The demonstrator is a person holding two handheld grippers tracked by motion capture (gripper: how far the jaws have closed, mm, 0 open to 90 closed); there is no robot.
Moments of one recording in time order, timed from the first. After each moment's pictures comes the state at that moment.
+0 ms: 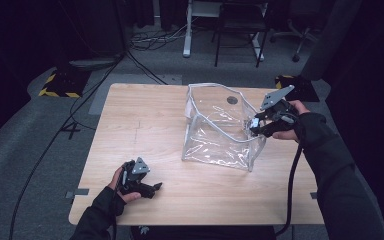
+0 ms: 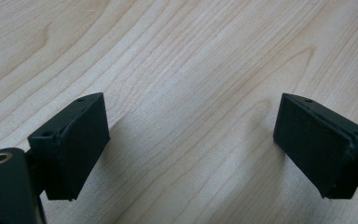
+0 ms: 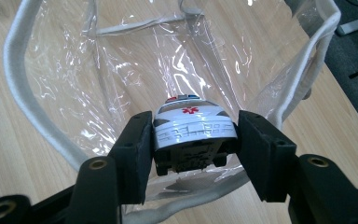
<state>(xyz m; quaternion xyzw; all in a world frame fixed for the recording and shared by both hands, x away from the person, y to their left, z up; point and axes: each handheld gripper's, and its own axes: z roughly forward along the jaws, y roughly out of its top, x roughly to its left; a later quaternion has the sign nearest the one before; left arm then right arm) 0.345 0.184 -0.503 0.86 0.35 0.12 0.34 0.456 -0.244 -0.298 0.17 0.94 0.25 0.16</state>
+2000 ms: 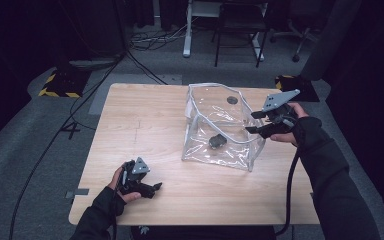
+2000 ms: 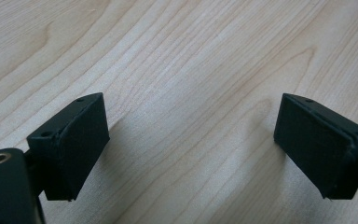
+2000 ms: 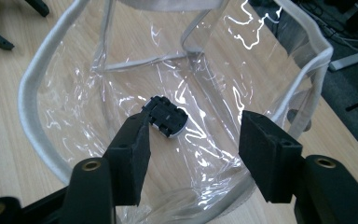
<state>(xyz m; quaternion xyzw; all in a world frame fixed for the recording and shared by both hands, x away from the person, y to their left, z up) 0.345 0.184 -0.503 0.86 0.35 0.12 0.34 0.451 -0.246 -0.305 0.16 0.91 0.32 0.18</state>
